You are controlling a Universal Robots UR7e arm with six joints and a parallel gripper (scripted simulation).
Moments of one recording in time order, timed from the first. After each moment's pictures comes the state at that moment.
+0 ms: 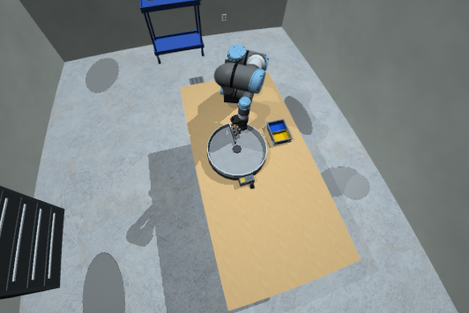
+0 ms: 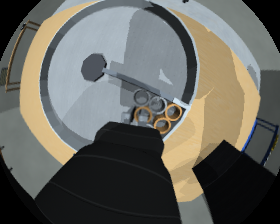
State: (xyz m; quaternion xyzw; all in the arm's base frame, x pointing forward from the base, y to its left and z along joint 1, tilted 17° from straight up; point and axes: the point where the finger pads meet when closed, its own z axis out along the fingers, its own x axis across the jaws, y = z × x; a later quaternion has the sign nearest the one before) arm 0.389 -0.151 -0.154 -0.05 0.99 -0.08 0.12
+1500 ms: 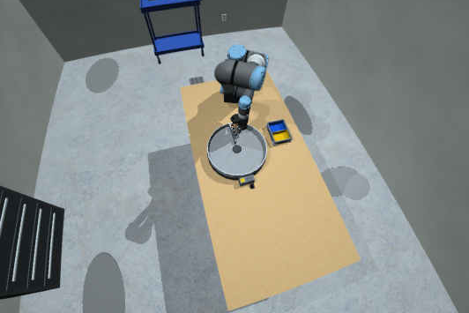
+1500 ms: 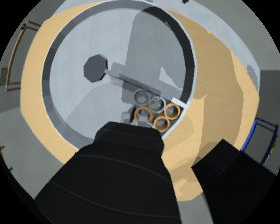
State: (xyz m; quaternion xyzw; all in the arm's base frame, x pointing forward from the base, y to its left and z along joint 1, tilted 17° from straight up) arm 0.387 -0.150 -0.146 -0.05 0.99 -0.08 0.12
